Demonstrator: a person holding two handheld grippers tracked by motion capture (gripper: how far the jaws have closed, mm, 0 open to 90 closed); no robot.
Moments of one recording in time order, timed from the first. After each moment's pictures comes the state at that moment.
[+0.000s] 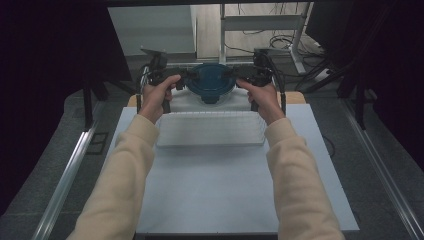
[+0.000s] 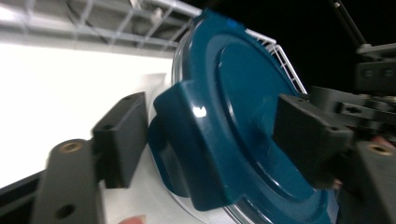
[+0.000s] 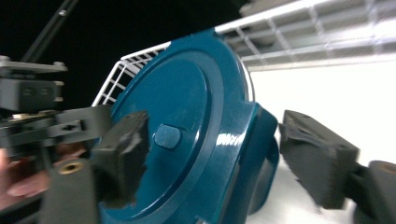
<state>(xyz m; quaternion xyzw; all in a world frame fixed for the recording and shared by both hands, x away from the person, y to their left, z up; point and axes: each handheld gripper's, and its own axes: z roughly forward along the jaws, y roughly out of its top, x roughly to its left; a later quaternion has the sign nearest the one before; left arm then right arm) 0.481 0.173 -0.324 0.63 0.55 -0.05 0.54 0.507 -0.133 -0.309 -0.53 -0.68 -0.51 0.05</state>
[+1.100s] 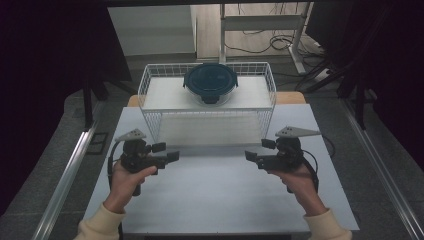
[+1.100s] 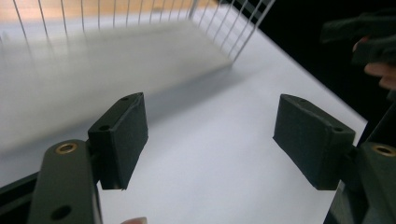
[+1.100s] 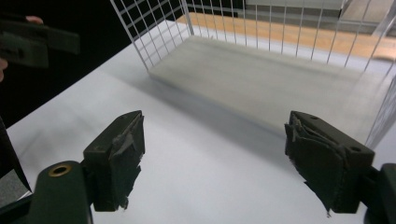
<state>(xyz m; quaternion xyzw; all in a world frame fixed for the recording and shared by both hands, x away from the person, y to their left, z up) 0.280 0.199 -0.429 0.73 0.45 0.06 0.50 0.312 -0.205 -0.398 -0.38 -0.78 -0.48 -0.10</state>
